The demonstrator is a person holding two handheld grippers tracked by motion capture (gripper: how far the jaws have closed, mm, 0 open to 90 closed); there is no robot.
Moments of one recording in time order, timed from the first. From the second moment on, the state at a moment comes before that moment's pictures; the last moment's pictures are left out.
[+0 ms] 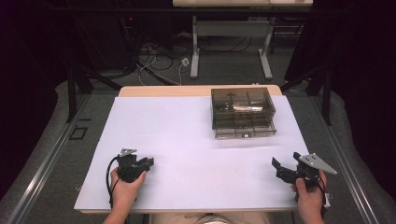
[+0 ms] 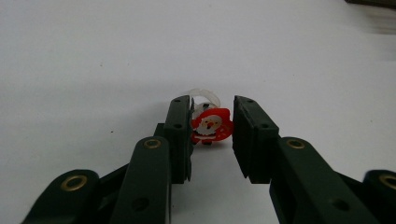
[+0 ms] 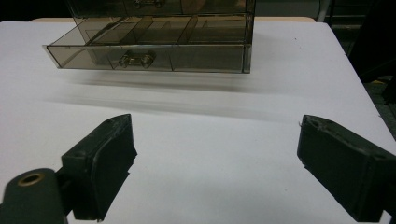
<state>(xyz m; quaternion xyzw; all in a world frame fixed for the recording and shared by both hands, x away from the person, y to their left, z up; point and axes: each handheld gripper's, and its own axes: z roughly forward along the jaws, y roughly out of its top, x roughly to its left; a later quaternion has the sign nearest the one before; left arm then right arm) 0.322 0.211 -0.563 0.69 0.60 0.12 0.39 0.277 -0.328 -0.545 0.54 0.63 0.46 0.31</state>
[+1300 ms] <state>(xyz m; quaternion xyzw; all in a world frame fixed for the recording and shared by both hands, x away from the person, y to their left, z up) 0.319 0.217 -0.556 0.68 0.59 0.12 0.41 0.277 -0.330 -0.545 0.54 0.64 0.46 0.31</state>
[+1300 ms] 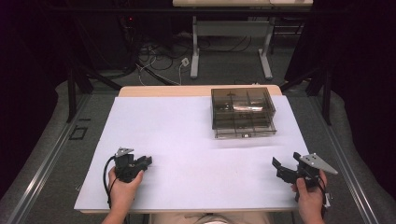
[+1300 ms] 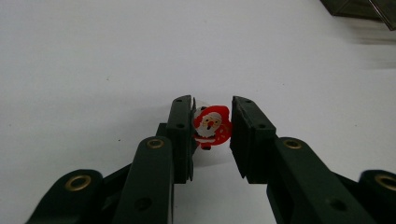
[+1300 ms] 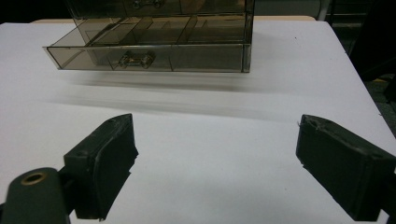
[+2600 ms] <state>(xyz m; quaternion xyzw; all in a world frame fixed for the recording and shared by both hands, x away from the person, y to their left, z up) 0.327 0.198 -0.537 0.70 0.56 0.13 0.41 0.279 -0.331 -0.548 0.55 0.63 0.46 0.31</state>
